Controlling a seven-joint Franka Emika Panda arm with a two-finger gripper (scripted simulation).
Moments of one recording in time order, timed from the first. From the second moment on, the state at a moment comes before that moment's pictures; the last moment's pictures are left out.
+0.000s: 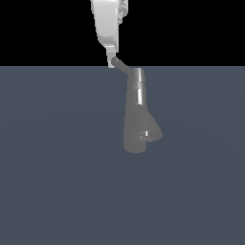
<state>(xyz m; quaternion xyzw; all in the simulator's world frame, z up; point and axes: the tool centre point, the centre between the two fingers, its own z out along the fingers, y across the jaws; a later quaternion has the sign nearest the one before) -0.020 0.031 0.292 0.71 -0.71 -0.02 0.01</state>
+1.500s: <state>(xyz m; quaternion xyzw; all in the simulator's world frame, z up) -0.046 -0.069 0.305 0.72 -0.70 -0.02 0.02</state>
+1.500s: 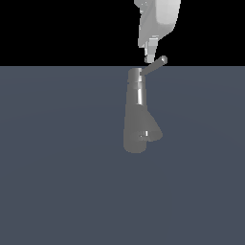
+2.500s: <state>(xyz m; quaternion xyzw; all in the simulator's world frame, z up) 0.000 -0.118 0.286 0.72 -0.70 -0.02 0.01</state>
